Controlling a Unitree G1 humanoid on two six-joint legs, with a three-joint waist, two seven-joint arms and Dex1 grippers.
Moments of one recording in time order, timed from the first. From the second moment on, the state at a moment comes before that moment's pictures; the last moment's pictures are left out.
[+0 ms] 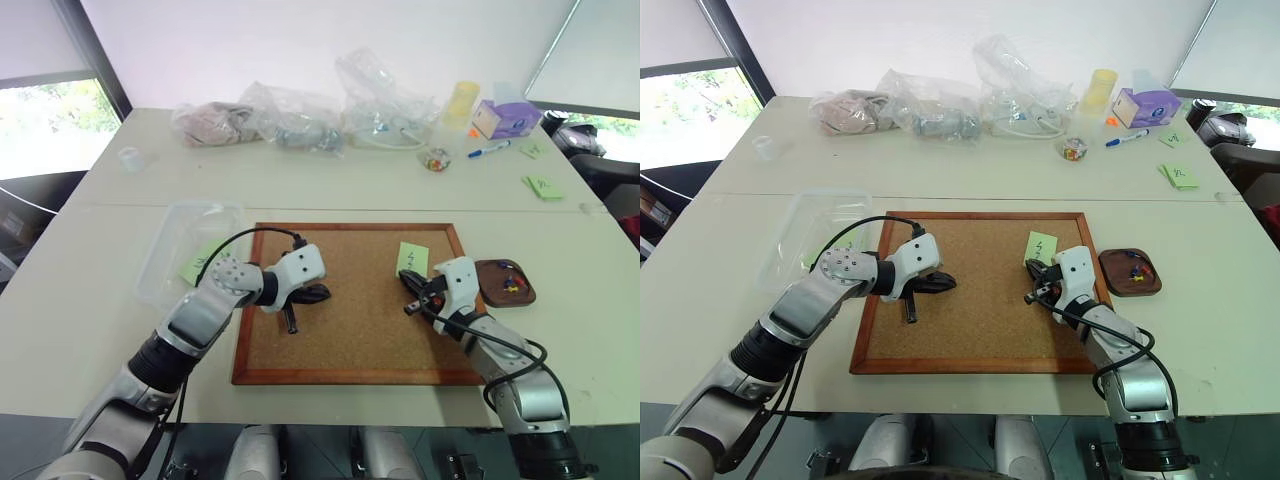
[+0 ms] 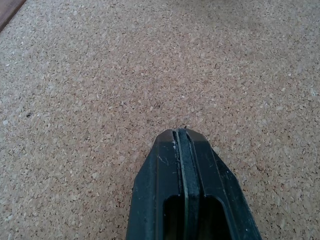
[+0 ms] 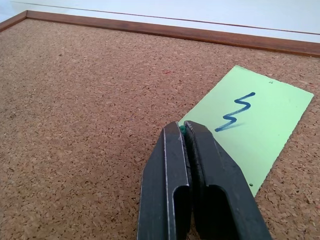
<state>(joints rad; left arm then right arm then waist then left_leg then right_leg) -0.54 0.50 -0.44 -0.13 -0.09 0.65 -0.91 -0.03 -0.36 -0.05 -0.19 0.29 0.36 0.42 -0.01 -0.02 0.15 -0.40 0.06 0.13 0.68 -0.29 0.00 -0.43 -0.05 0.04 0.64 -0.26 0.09</state>
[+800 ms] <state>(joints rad) -0.79 0.24 -0.01 0.09 -0.49 0.98 -0.88 -0.02 -0.39 -0.13 -0.40 0.30 0.32 0.40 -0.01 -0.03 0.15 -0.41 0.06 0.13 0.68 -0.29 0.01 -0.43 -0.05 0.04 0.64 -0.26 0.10</state>
